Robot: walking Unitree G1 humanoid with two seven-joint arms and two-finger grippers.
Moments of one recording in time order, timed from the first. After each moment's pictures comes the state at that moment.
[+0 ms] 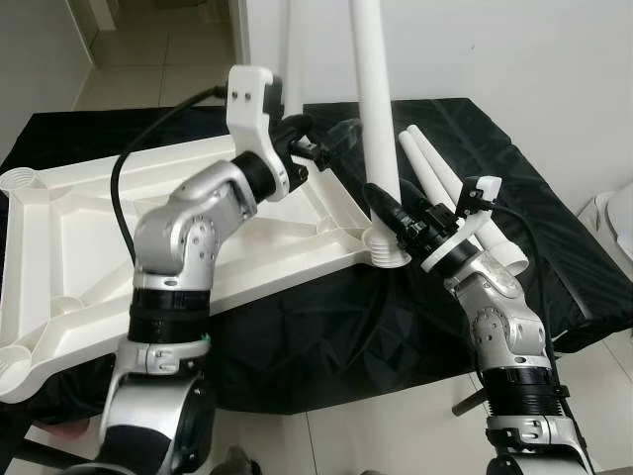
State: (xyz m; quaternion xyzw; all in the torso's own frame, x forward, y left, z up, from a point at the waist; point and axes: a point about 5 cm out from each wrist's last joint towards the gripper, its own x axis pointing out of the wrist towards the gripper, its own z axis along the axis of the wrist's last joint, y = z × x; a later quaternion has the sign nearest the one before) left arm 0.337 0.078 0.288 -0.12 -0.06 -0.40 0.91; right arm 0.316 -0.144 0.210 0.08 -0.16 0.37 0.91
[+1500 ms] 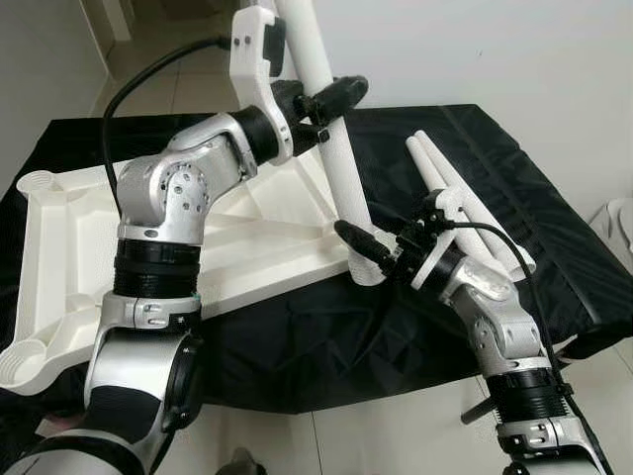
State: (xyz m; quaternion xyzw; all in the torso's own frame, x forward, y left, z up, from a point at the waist) left arm 0.339 0.074 0.329 -0.11 -0.08 -0.45 0.88; right arm 0.316 -0.133 0.196 -0.02 -0.10 0.41 0.91
